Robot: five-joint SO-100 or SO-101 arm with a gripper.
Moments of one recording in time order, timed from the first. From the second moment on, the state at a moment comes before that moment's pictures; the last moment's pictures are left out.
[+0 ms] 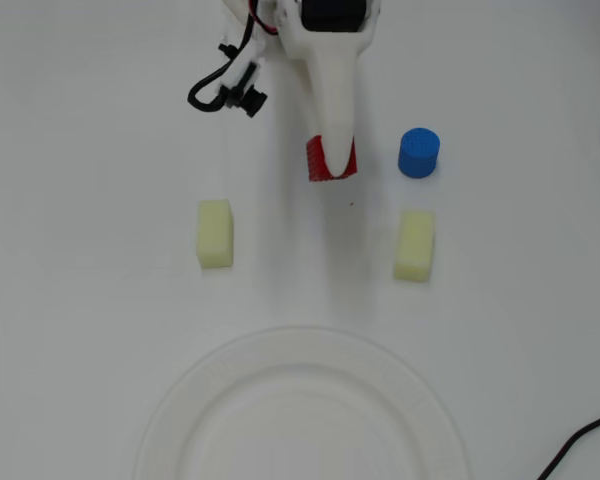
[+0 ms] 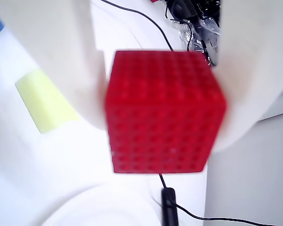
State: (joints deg) arm -4.2 136.5 148.2 7.2 -12.7
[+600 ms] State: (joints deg) arm 0.6 102.0 124.1 -7.1 -8.3
